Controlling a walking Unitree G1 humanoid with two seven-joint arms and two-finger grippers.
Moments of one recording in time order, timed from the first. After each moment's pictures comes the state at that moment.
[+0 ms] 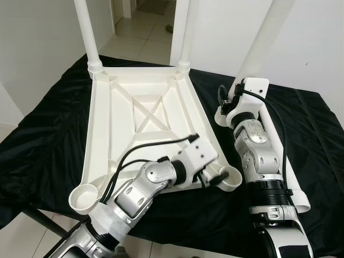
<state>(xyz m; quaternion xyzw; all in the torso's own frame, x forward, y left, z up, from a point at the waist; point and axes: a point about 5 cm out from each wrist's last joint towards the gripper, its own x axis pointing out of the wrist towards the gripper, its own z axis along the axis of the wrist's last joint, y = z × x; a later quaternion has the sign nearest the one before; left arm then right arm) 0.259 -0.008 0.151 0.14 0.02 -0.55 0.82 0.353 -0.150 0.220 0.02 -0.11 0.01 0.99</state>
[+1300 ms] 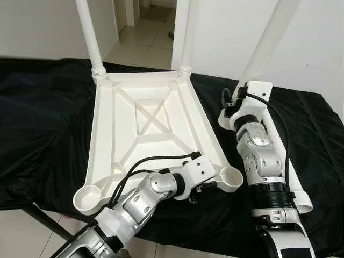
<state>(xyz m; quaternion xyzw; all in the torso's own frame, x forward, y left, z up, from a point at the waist) 0.260 -0.011 0.115 0.20 0.08 -0.55 0.81 0.351 -0.157 0.214 0.01 -0.10 0.00 0.99</state>
